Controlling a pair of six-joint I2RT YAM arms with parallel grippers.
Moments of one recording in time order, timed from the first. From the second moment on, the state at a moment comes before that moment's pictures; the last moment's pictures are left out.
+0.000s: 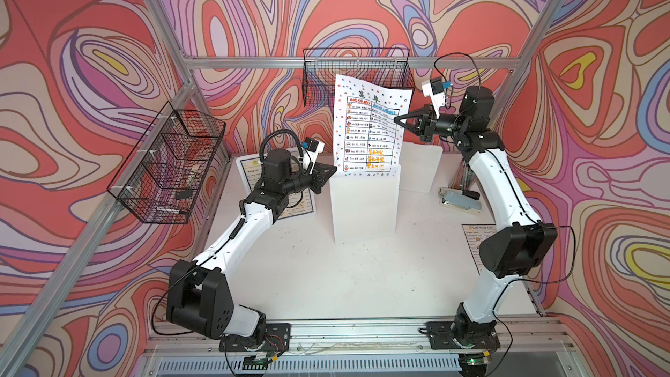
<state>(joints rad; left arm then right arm) -0.30 1.44 1.17 0.02 0.65 -0.13 0.07 1.85 2.03 -0.26 -1.25 0.07</state>
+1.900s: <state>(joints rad) -0.34 1.32 1.07 0.03 0.53 -0.21 0.07 1.94 2.13 -0.25 -1.28 0.14</state>
